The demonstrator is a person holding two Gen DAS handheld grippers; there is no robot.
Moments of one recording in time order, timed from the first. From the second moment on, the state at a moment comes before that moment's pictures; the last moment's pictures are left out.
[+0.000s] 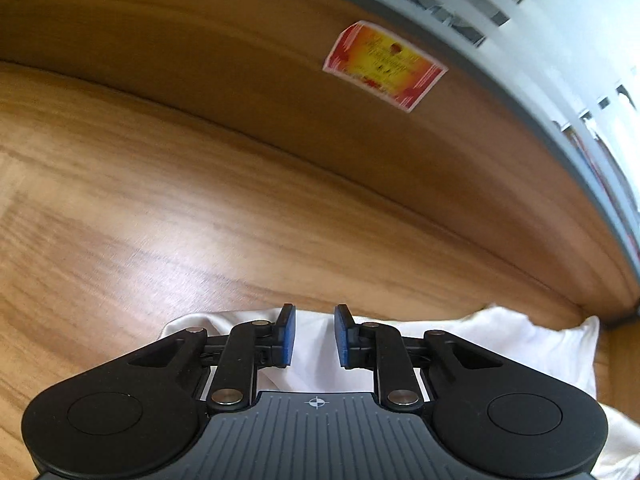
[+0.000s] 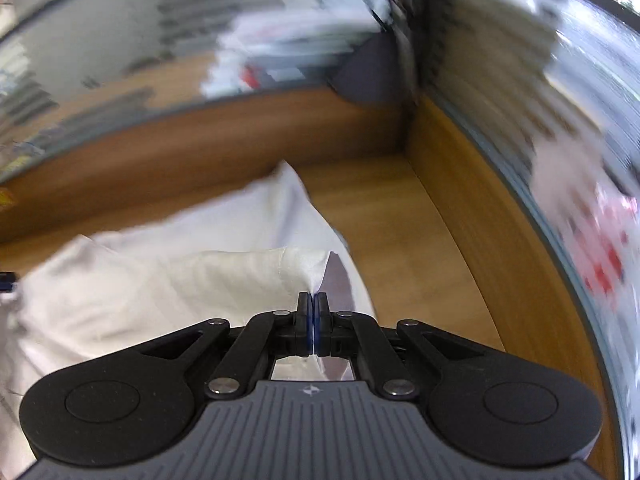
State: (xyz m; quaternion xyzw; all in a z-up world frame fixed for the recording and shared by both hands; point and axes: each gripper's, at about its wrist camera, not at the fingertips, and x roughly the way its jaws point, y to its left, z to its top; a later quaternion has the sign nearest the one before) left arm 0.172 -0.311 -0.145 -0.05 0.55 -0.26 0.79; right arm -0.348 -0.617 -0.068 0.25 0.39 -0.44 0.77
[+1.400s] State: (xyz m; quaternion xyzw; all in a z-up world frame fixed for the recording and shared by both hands) left arm 0.156 -0.257 -0.139 -0.22 0.52 -0.19 0.80; right arm -0.334 -0.669 -0.086 0.27 0.39 -0.43 0.77
